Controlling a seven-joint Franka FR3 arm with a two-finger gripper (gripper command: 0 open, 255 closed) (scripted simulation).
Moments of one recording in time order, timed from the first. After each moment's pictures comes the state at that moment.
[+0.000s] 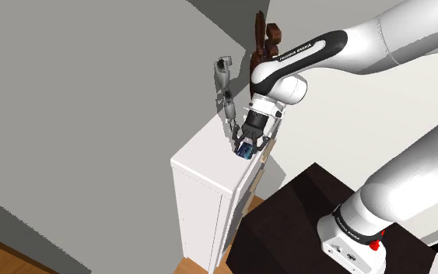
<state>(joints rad) -0.09 -0.09 0.19 -2.49 0.67 2.08 0.82</state>
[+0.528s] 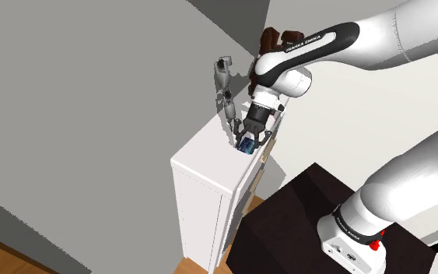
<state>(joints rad) -0.09 -0.15 0.18 -2.47 0.65 2.02 0.85</state>
